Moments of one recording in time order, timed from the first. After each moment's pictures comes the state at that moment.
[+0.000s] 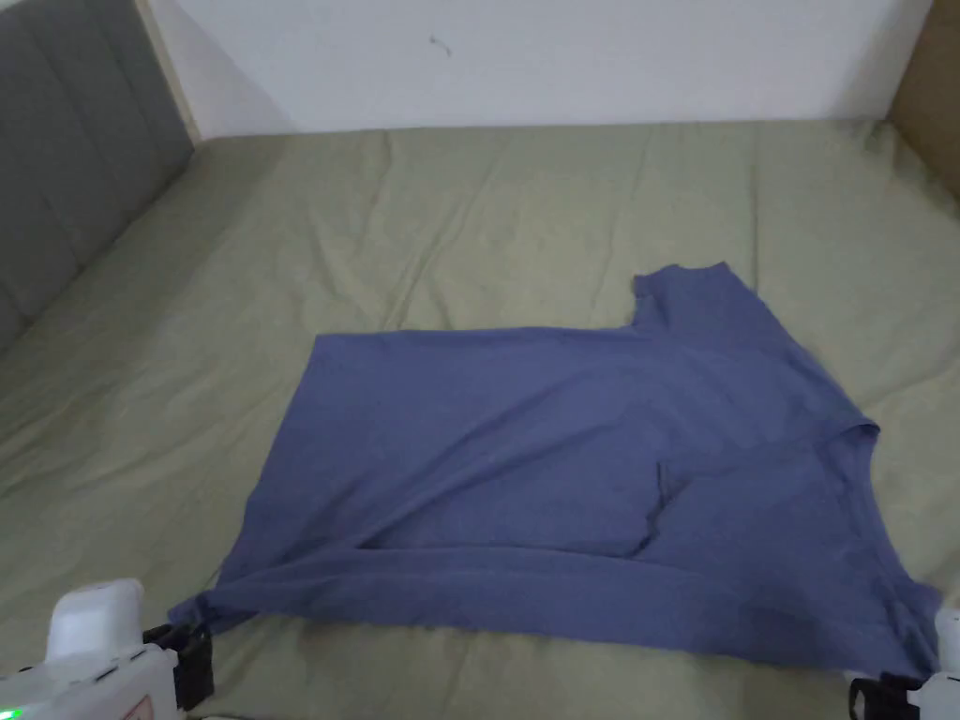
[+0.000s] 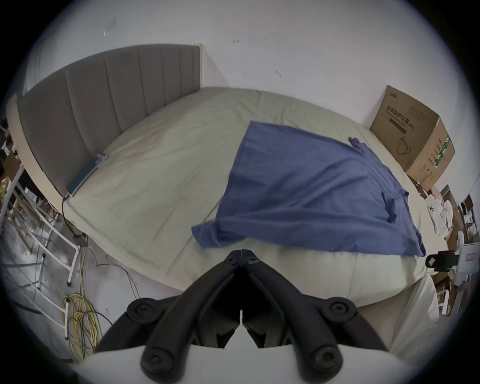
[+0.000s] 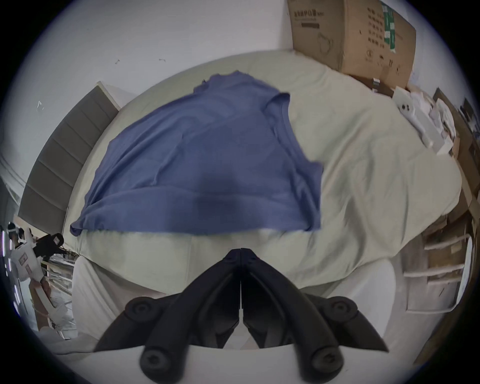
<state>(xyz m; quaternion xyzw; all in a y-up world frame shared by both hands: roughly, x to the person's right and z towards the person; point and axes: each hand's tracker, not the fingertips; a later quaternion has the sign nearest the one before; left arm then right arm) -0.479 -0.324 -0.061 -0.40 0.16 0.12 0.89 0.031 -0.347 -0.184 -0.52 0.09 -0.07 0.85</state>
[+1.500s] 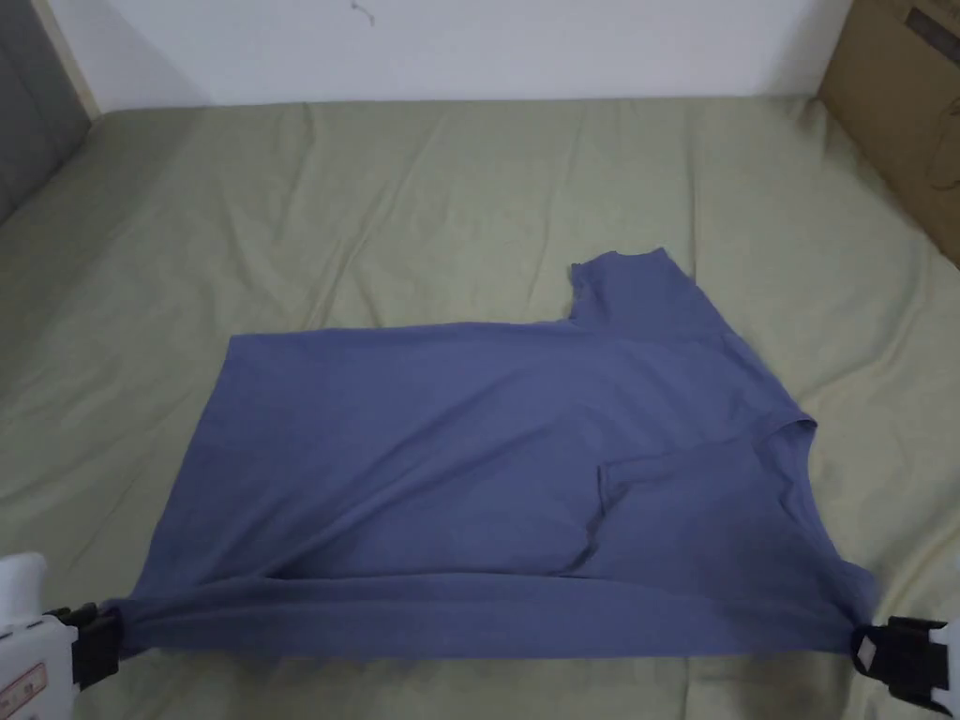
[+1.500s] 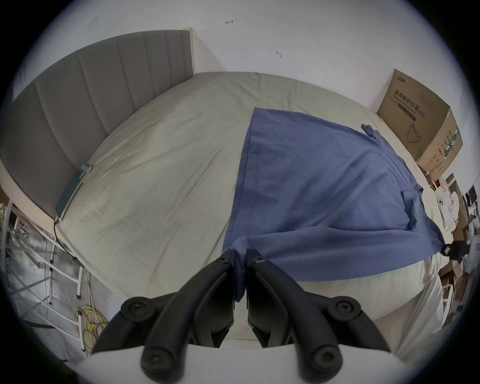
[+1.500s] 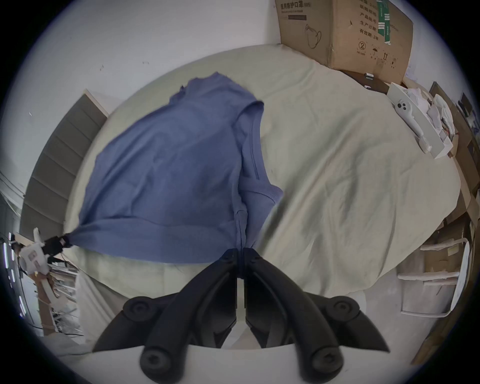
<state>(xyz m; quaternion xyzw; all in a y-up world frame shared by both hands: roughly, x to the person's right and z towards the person) -0.508 -0.321 -0.131 -0.44 0.15 0.09 0.88 0.083 -0.313 -0.245 -0.53 0.08 -0.09 0.84</state>
